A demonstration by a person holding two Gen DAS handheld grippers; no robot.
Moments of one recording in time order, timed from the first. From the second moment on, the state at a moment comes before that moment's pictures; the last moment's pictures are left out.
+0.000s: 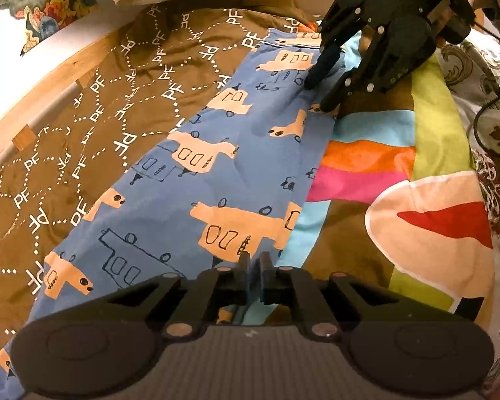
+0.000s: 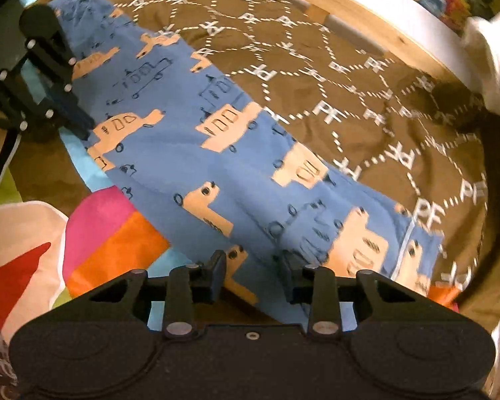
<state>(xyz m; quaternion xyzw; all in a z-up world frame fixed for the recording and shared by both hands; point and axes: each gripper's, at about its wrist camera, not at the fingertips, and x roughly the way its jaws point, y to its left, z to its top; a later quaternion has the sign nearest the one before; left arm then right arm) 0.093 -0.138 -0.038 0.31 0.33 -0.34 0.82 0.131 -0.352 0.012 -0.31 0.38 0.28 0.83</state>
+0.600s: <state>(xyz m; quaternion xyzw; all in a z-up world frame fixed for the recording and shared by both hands) 0.093 -0.128 -0.034 0.30 0.33 -0.34 0.83 0.129 -0.346 0.019 -0.32 0.39 0.31 0.81</state>
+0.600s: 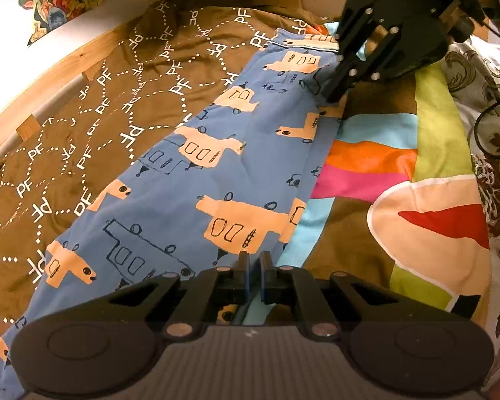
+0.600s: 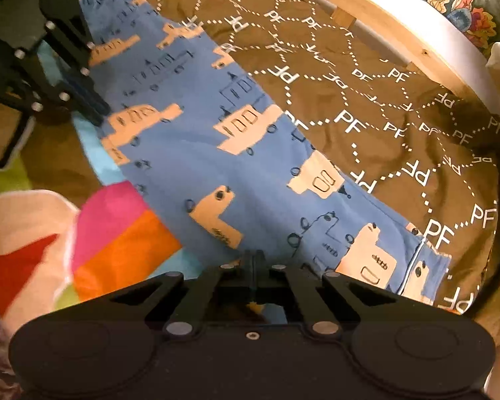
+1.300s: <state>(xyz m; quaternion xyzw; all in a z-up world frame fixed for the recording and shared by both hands) 0.101 -0.122 -0.033 0.27 0.34 -0.34 0.83 0.132 -0.328 -0.013 -0.42 0.34 0.30 0.79</state>
